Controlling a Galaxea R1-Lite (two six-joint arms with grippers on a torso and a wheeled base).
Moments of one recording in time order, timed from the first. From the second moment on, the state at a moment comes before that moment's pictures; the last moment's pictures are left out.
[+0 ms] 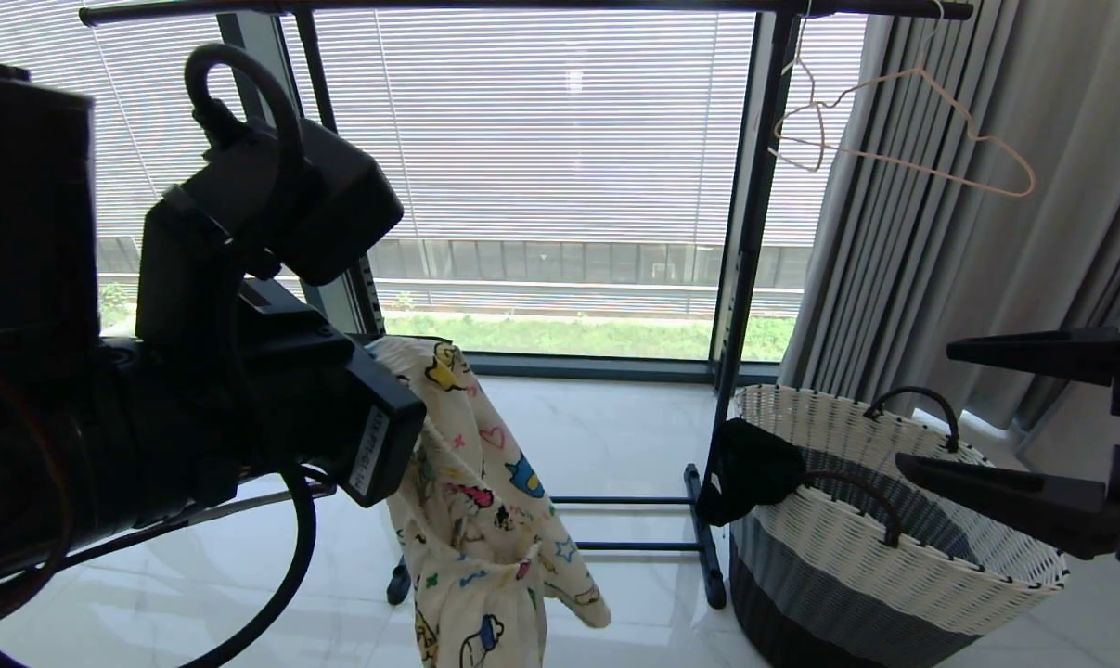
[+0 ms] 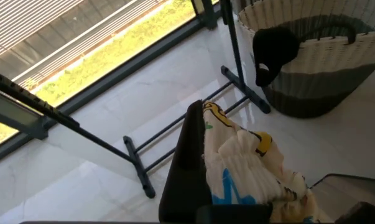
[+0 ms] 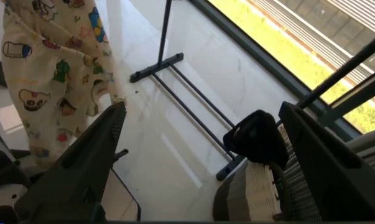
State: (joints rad) left arm -0.79 1.33 -1.04 0.08 0.29 0.26; right arm 0.66 1.10 -0.89 0.07 0.17 -0.20
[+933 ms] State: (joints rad) left arm -0.13 1.15 -0.75 0.08 0.38 0.27; right arm 0.08 0.99 -0.74 0.18 -0.01 -0.30
